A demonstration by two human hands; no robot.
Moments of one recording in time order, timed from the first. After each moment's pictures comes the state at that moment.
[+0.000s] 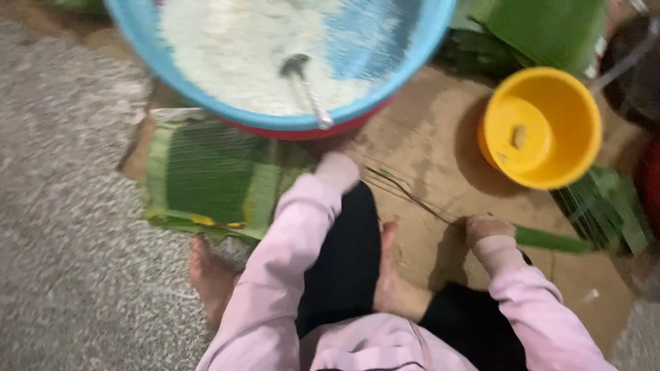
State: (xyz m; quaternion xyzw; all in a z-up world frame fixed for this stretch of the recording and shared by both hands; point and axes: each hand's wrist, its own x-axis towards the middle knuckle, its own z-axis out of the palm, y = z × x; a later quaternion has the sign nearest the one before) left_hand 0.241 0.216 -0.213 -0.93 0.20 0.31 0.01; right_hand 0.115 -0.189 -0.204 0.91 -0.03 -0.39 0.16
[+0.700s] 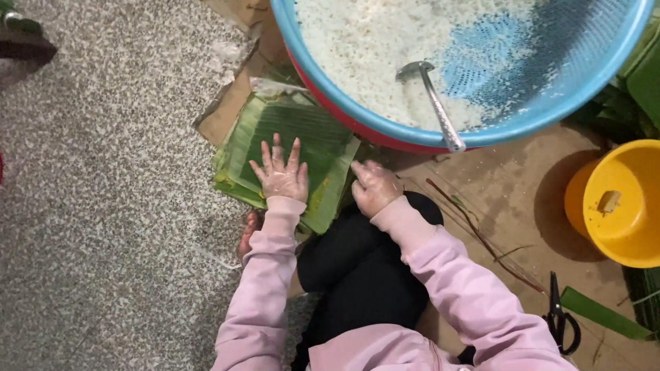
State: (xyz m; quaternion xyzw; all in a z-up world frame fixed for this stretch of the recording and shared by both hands) left_hand 0.107 0.480 -0.186 -0.98 -0.19 -0.08 -0.08; right_hand 0.197 0.248 -0.138 0.92 0.30 -0.19 -0.17
